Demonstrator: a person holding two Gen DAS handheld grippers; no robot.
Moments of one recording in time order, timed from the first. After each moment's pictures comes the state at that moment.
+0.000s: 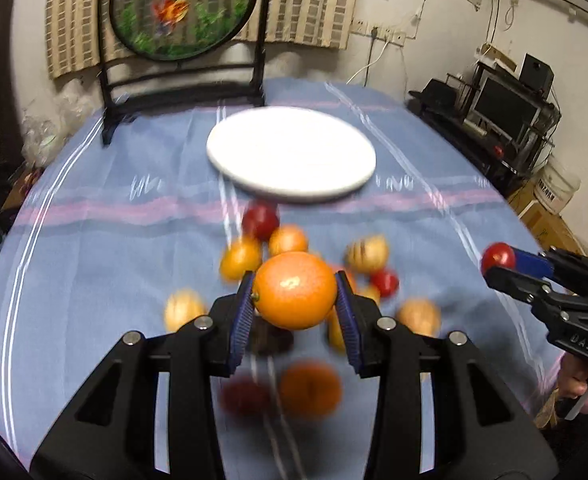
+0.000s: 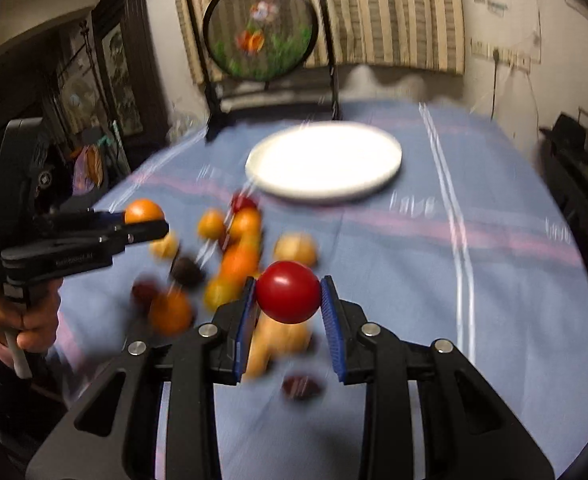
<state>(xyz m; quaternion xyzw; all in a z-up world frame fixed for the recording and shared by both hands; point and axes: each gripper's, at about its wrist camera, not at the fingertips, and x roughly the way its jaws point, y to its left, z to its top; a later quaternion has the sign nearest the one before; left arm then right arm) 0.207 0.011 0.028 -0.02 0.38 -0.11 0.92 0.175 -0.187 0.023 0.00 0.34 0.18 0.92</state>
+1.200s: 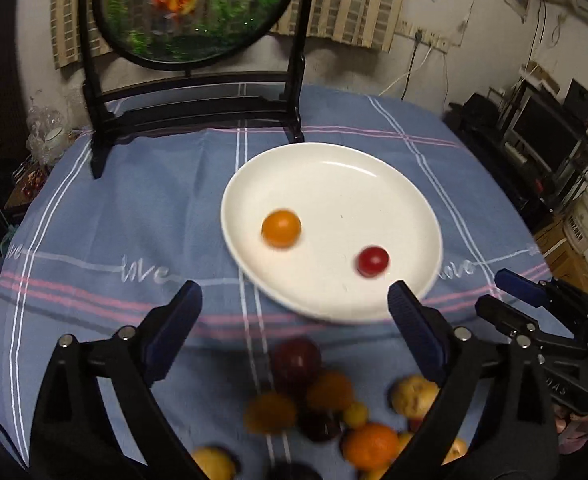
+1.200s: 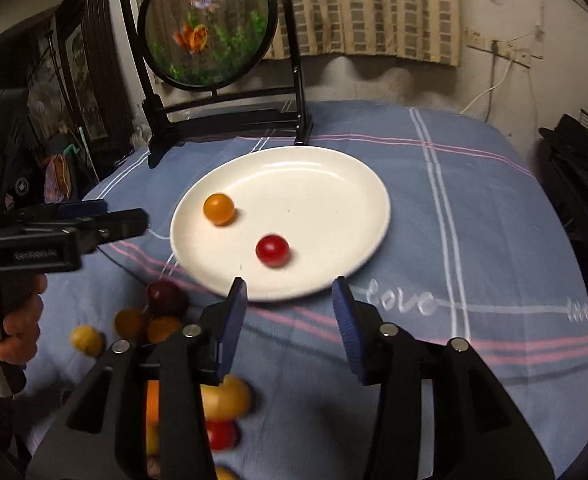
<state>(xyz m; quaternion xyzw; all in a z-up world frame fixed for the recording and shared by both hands) 0.326 0.024 0.036 -0.05 0.41 -0.06 0.91 0.297 -0.192 0.017 0.01 0.37 0.14 0.92</state>
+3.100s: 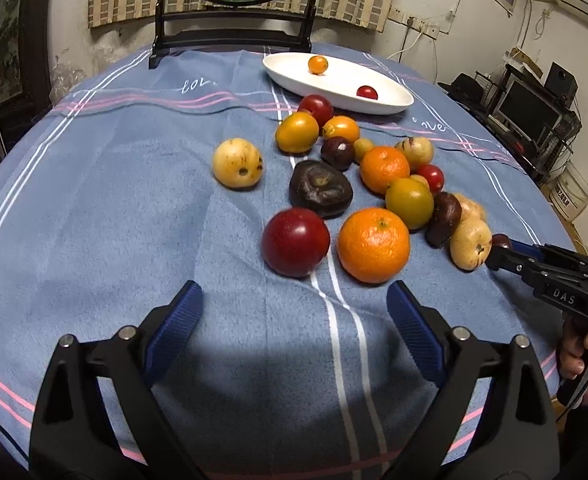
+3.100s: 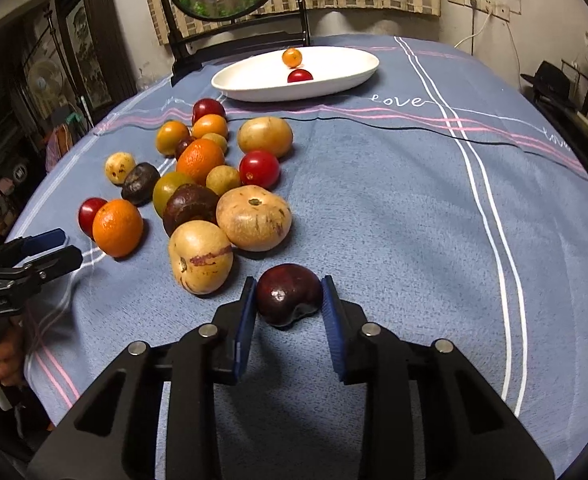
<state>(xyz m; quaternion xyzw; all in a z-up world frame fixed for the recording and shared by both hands) 0.110 0.047 -0.057 -0.05 0.41 -0.06 0.91 0.142 -0.191 -0.072 0.02 0.42 0.14 0.90</state>
